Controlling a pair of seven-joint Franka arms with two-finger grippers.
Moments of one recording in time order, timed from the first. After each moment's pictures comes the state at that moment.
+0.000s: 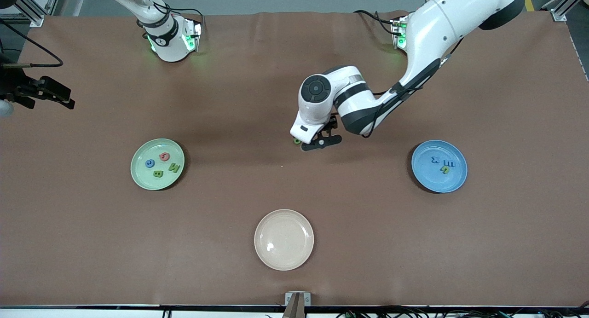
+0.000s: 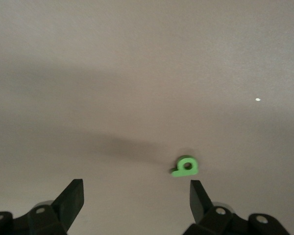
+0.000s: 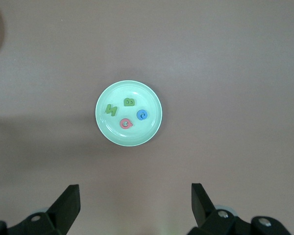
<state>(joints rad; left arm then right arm) -0.09 0.79 -0.86 -1.69 0.59 2.11 -1.39 -0.03 -0.07 -0.03 -1.67 -0.01 1.56 -0.03</state>
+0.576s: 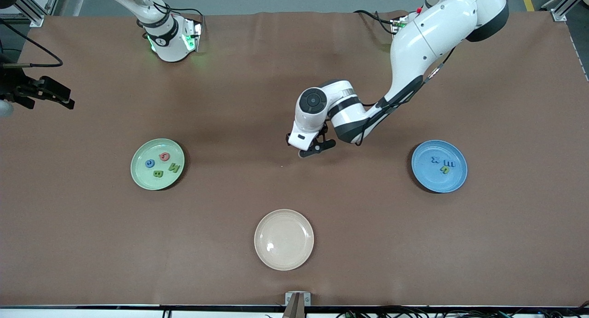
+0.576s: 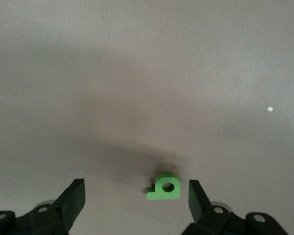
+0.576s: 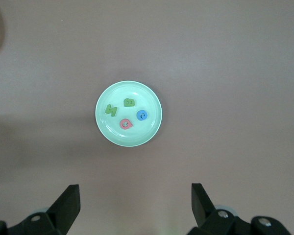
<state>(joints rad) -0.18 0.87 -0.76 -1.69 0.59 2.25 -1.50 -0.03 -0.07 -0.03 -1.67 -0.01 1.56 -0.03</state>
